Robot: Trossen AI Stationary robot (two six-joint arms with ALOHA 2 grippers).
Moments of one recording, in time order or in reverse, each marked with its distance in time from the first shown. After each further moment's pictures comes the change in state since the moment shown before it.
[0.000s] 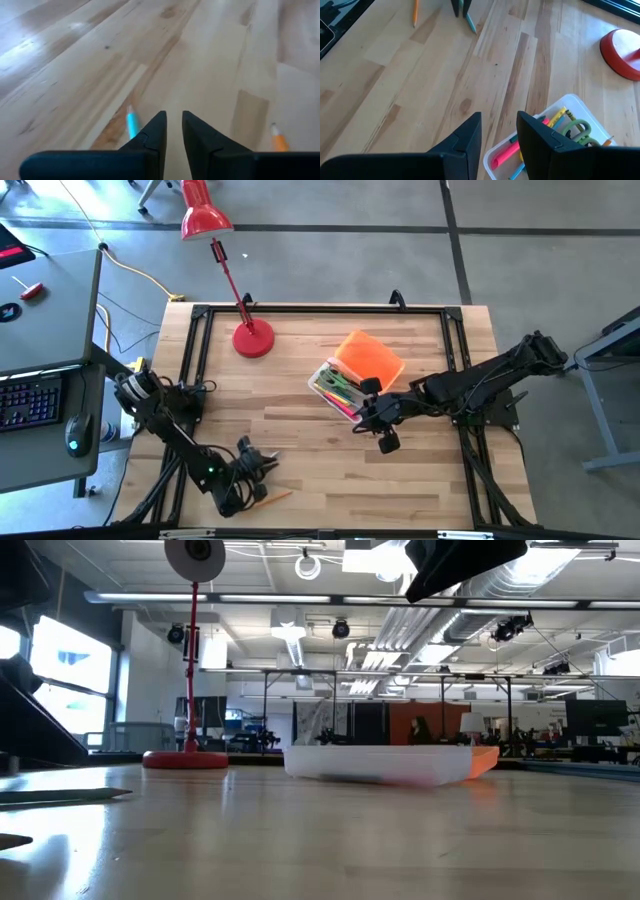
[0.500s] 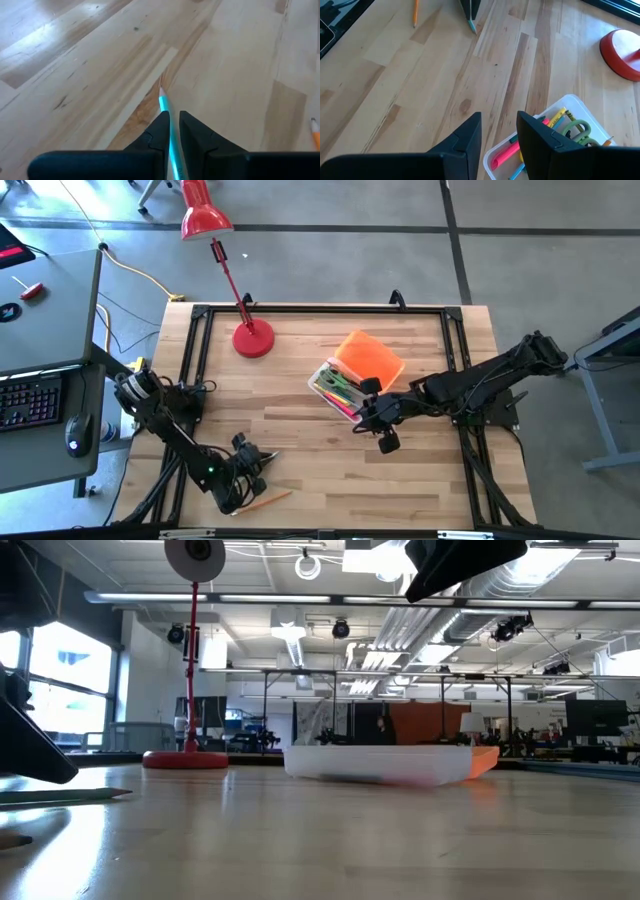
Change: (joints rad) left arm 0.001 0.000 0.000 -0.148 0.030 -0.156; right arm 0.000 0.000 0.000 0.001 0.000 -0.002
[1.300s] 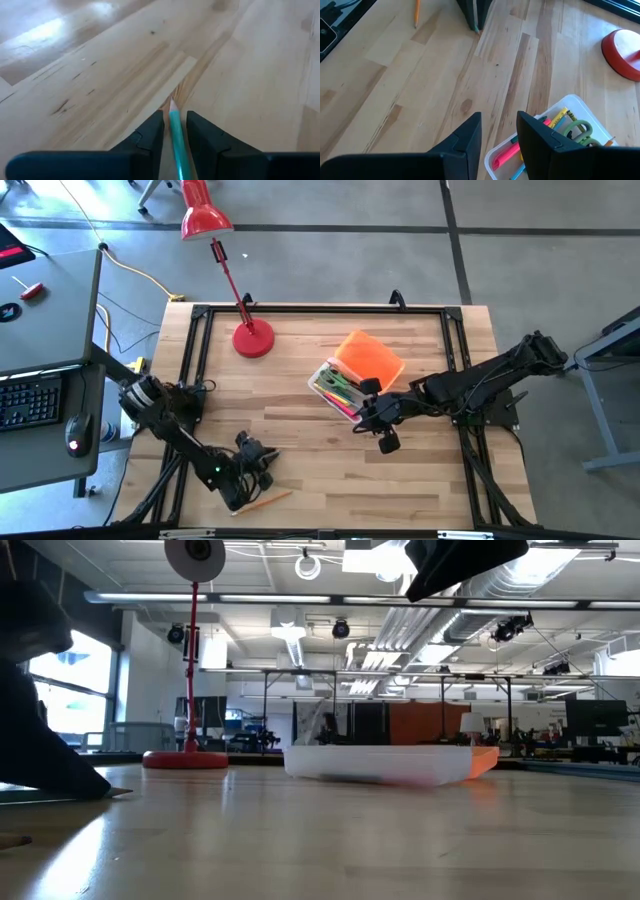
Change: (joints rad) left arm 0.058 0.120 -0.005 0.029 0.013 -0.110; right arm 0.000 0.000 0.000 0.000 -0.006 0.002
